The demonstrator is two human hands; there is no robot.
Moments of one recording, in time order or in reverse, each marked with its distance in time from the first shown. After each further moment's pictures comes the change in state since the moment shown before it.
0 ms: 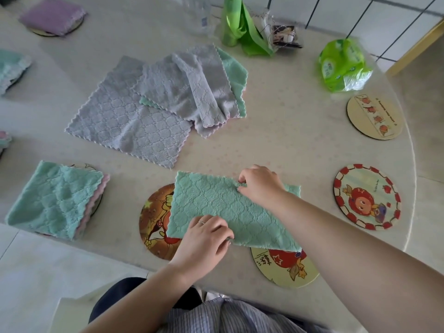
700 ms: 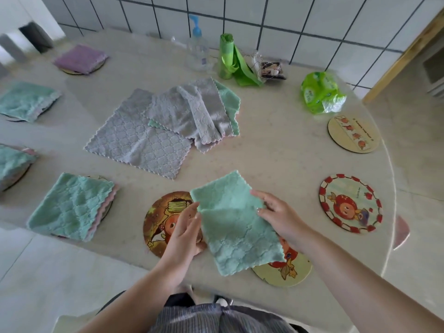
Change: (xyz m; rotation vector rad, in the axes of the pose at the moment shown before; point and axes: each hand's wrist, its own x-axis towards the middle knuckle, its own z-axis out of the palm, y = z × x) left_hand -0.011 0.041 -0.054 -1.336 0.209 -0.798; right_hand -0.109 0.019 -0.014 0.923 -0.051 0.106
